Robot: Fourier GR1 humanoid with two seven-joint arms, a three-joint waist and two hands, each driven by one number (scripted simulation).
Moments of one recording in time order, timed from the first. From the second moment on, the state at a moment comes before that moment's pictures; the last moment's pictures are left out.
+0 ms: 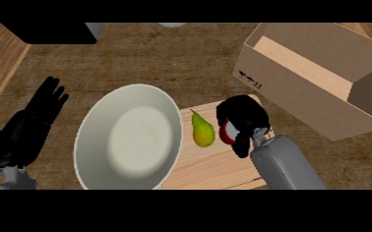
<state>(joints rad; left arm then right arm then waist) -0.02 0.21 0.21 -1.66 0.22 -0.12 0.29 -0.38 -0.10 0.35 -1.37 1.06 0.51 0.22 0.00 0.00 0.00</state>
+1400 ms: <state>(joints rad) -0.05 0.21 0.24 -1.65 0.21 -0.12 0.30 -0.52 -0.01 0.18 -2.05 1.13 0.60 0.48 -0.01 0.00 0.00</state>
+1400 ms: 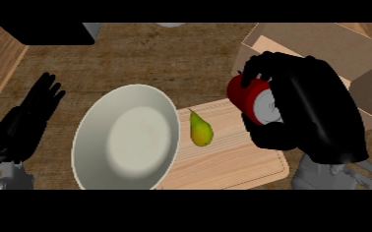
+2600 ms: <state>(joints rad) -0.06 0.20 0.24 -1.66 0.21 -0.13 0.31 -0.68 -0.28 -0.16 -1.46 1.06 0.27 0.14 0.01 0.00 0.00</state>
